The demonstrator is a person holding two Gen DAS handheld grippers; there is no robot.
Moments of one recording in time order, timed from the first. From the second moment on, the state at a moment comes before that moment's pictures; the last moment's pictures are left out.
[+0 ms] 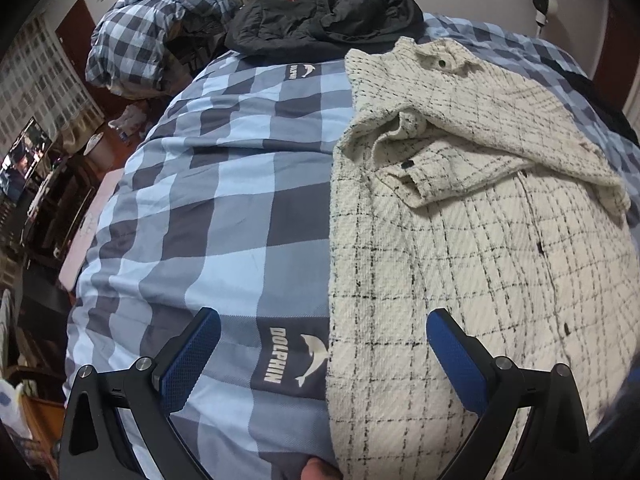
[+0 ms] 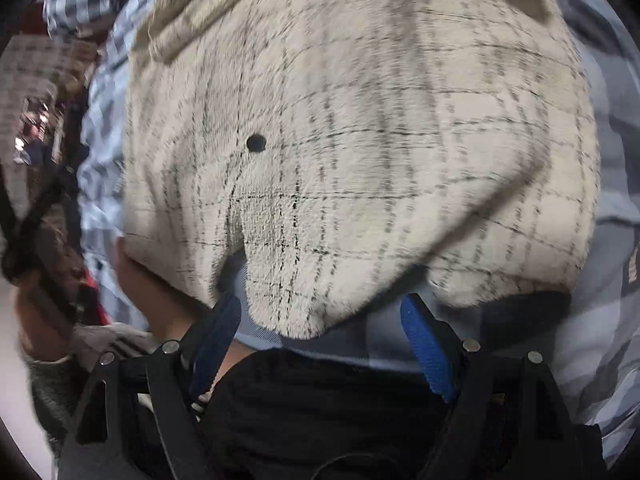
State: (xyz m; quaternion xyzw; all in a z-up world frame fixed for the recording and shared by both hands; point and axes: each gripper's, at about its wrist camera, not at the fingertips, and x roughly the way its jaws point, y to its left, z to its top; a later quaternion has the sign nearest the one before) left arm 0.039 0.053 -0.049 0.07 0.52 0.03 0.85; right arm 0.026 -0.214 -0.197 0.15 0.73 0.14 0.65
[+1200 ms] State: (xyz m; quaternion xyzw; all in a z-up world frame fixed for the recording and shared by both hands) left arm 0.041 0.043 -0.047 0.07 0.52 0.00 0.85; right arm 0.019 -0.194 -0.258 -0.16 0.77 0.05 0.61
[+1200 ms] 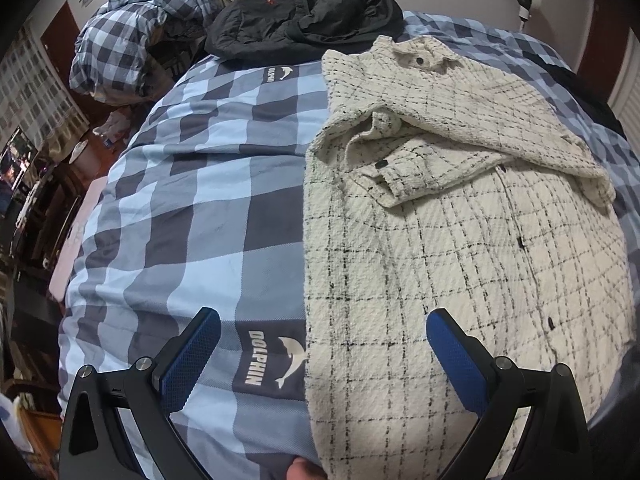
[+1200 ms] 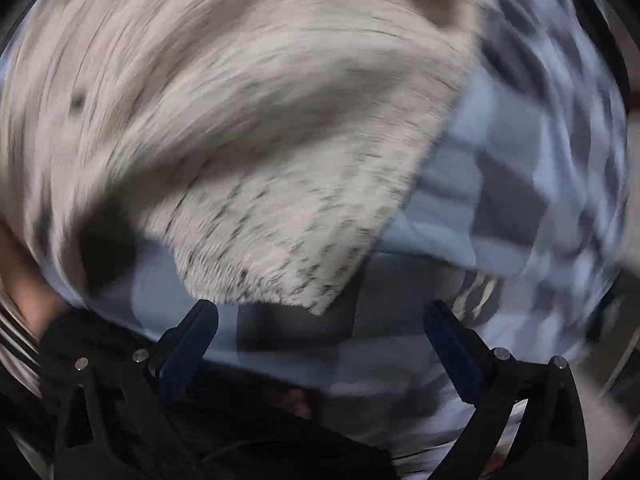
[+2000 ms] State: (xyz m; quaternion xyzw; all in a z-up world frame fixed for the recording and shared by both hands) left arm 0.044 0.047 -0.047 0.07 0.52 0.00 0.85; right arm -0.018 -0.292 -0.307 -0.16 0.77 -0.04 0.62
